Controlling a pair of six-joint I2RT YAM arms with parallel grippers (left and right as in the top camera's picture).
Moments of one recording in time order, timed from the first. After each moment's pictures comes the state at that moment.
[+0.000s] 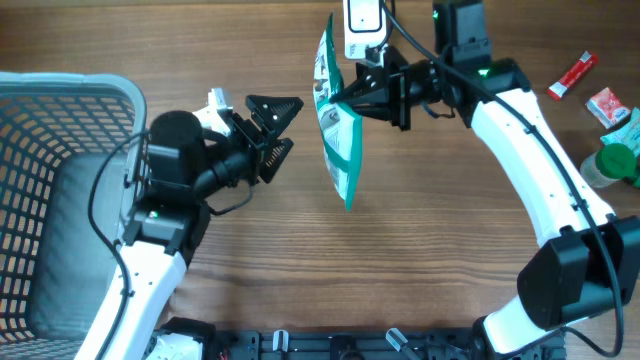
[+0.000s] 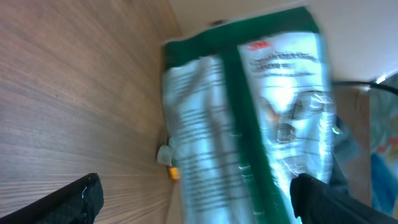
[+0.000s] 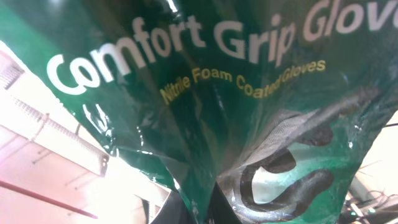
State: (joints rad) left arm -0.22 1.10 0.81 -0.06 0.62 -1.39; right arm 0.26 1.76 1.54 -0.52 -1.56 1.35
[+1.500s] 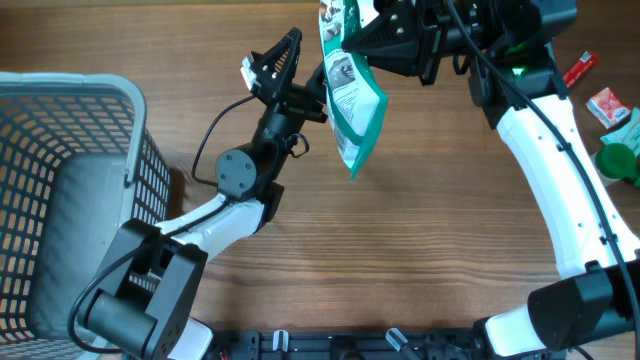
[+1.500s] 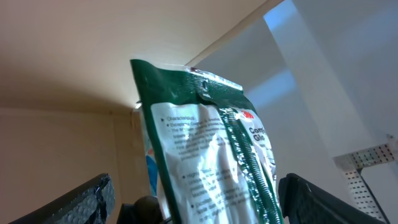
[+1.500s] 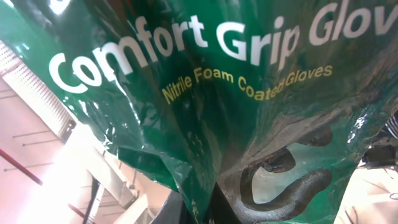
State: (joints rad) left arm -0.48 1.67 0.75 1.57 0.10 -2.09; right arm 0.23 1.67 1.62 0.40 -1.56 2.07
